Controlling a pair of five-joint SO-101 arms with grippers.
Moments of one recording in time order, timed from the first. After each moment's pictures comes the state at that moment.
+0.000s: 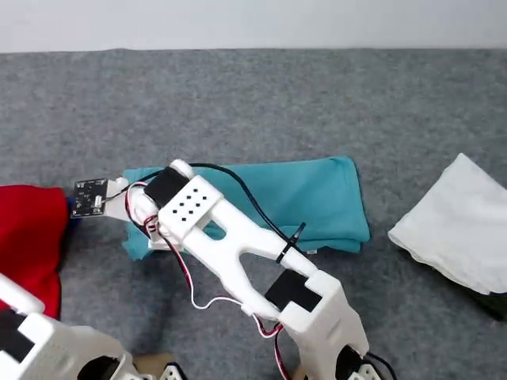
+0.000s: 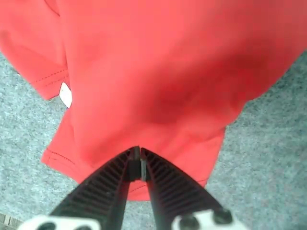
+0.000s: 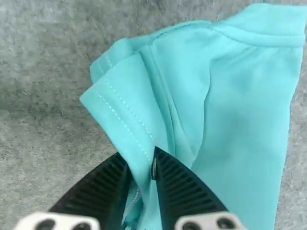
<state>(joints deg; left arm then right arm) -63.6 6.5 0.5 90.3 -27.4 -54.2 26.8 -27.1 84.5 37.5</state>
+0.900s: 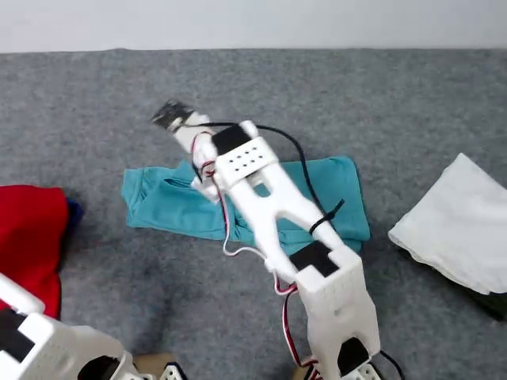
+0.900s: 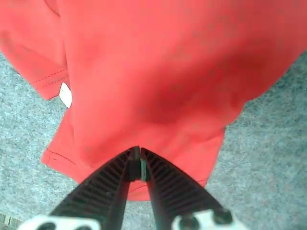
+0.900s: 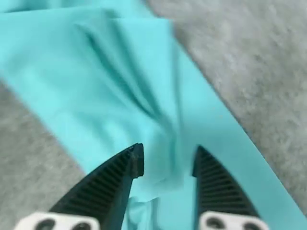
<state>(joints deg) -63.6 6.5 0.5 90.3 -27.4 -37.3 30.9 -27.1 77.6 21.7</state>
